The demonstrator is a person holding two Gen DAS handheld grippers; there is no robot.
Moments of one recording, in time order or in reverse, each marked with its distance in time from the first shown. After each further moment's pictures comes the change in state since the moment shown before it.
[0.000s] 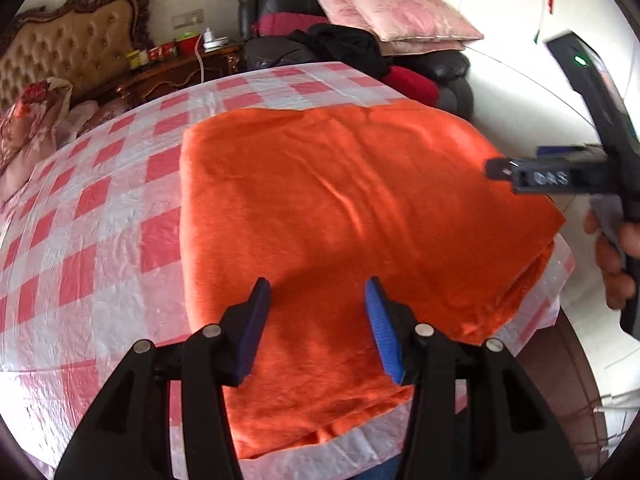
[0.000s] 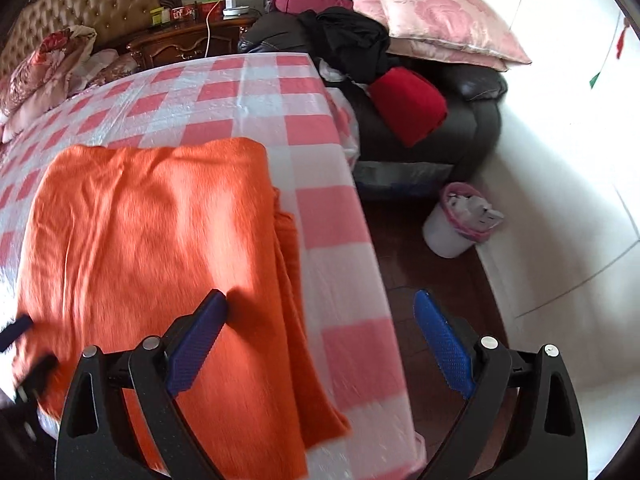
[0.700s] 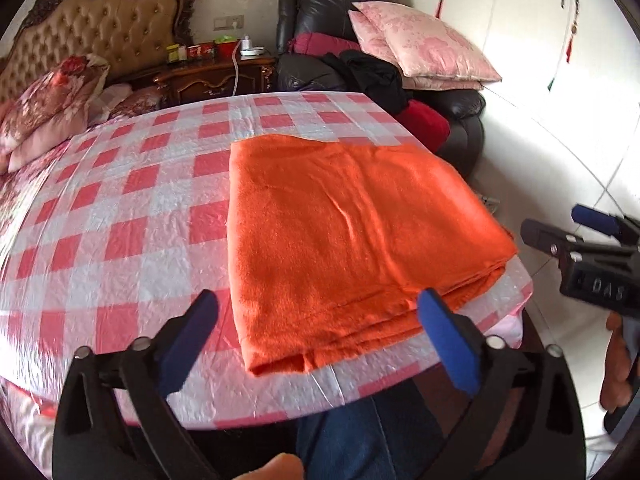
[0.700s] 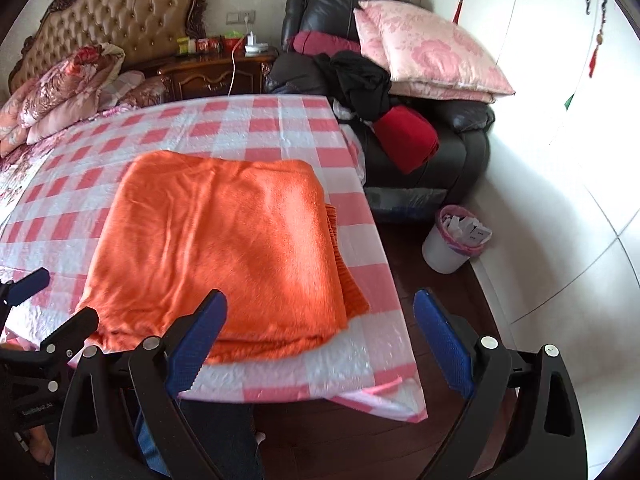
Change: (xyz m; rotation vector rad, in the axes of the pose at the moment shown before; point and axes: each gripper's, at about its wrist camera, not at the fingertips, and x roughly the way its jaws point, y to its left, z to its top) left arm -0.085 -0.005 -0.013 -0.150 -0.059 0.025; right arm -0.124 0.018 -0.056 -0.011 -0.143 0.033
